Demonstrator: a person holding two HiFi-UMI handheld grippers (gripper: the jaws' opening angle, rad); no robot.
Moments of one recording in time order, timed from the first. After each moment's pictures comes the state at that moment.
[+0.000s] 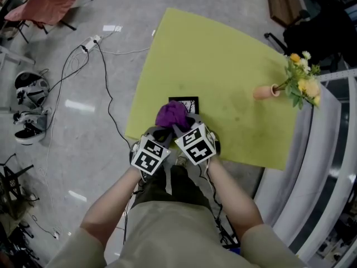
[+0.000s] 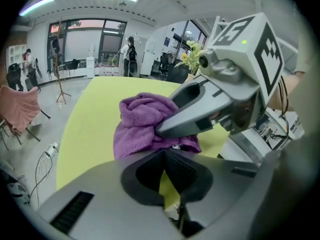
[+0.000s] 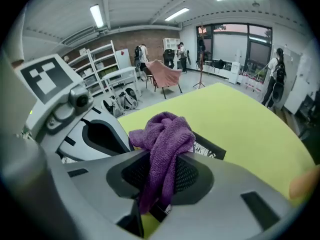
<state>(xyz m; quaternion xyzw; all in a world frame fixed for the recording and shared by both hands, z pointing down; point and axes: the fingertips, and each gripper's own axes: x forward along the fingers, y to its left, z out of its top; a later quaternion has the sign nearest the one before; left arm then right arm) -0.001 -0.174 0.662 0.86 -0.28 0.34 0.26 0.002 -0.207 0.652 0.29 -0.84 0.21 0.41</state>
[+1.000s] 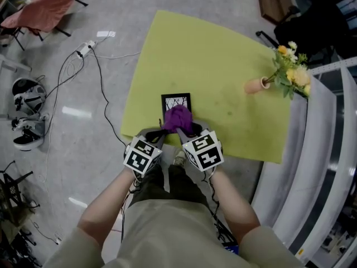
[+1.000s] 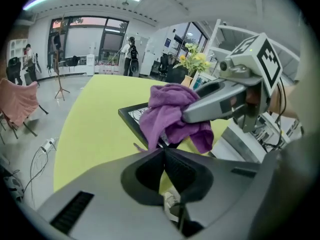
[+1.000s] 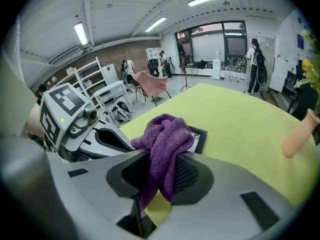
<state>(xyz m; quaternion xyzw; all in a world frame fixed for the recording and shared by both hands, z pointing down) -0.004 -0.155 0.655 0.86 -0.28 0.33 0.27 0.041 -0.180 0.619 0.36 -0.83 0.26 0.34</state>
